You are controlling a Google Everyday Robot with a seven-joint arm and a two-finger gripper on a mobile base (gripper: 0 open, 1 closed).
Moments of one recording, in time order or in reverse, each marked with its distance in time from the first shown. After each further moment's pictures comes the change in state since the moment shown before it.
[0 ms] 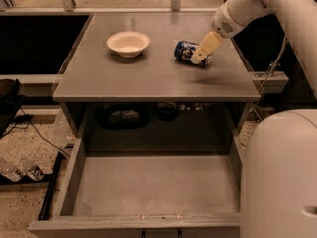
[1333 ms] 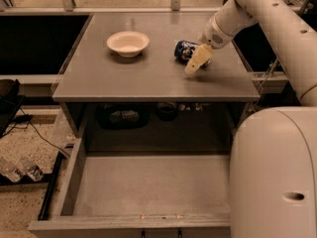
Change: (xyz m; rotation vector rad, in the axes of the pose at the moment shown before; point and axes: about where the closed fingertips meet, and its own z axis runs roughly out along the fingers) arm 0.009 0.027 0.041 -0.119 0.047 -0.044
